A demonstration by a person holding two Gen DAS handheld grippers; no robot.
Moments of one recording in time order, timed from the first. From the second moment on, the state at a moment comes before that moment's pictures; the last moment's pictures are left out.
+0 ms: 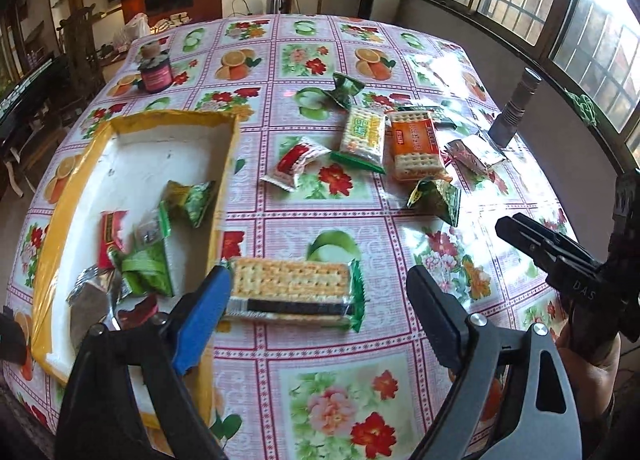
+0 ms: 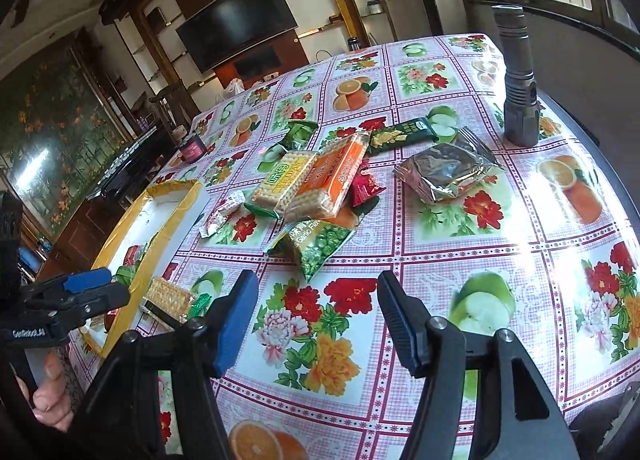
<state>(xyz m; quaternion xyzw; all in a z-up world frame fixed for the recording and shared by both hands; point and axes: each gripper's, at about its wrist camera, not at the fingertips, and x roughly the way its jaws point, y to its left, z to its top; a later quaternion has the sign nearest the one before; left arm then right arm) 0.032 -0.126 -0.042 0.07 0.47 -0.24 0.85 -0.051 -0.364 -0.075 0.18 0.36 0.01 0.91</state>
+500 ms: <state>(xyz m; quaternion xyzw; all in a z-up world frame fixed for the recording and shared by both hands) 0.084 -0.184 -0.069 0.08 0.50 -0.25 0.83 0.006 -0.372 -0.071 0.17 0.38 0.00 0.91</state>
